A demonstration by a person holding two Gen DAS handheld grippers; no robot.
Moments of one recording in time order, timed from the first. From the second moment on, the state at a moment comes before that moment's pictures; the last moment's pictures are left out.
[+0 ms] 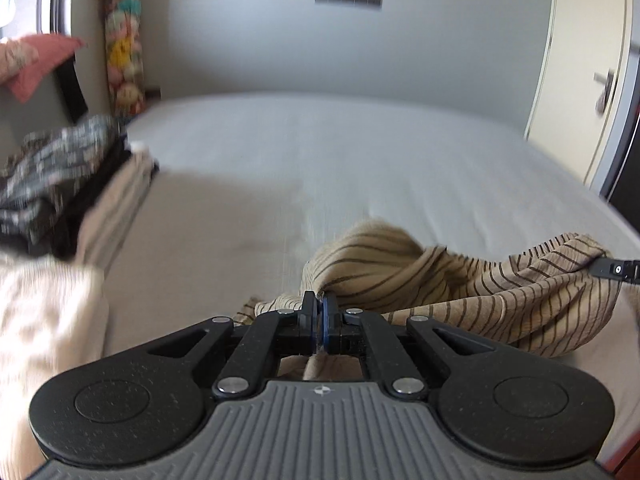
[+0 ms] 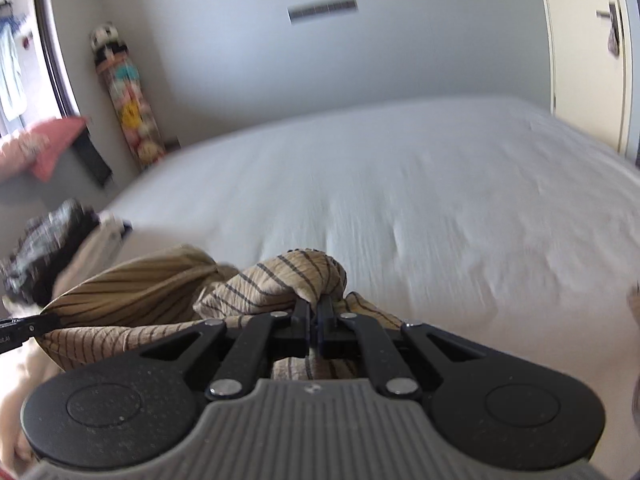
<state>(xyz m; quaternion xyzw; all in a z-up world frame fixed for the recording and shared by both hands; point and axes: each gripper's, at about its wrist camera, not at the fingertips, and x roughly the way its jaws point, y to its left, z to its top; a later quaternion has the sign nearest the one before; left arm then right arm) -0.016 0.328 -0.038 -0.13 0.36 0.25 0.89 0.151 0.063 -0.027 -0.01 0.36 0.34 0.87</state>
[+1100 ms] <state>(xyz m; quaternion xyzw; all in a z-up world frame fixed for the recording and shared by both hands) 0.018 0.322 -0.055 -0.03 0.45 0.19 0.87 0.125 0.049 -0.060 -0.05 0.48 0.33 0.81</state>
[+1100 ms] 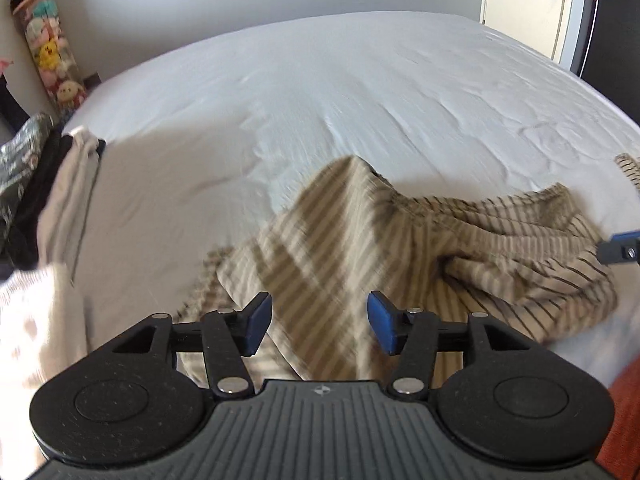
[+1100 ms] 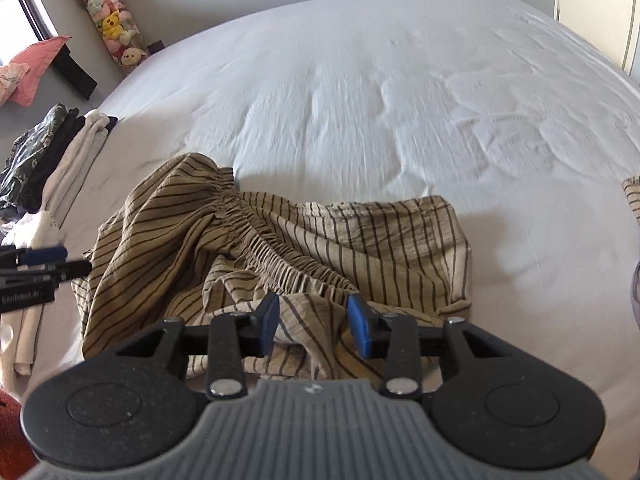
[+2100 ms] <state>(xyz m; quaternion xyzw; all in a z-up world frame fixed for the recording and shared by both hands) 0.088 0.385 -0.064 -0.01 0.42 0.19 0.89 0.181 0.080 -0.058 -0.08 0.46 0.33 0.82</state>
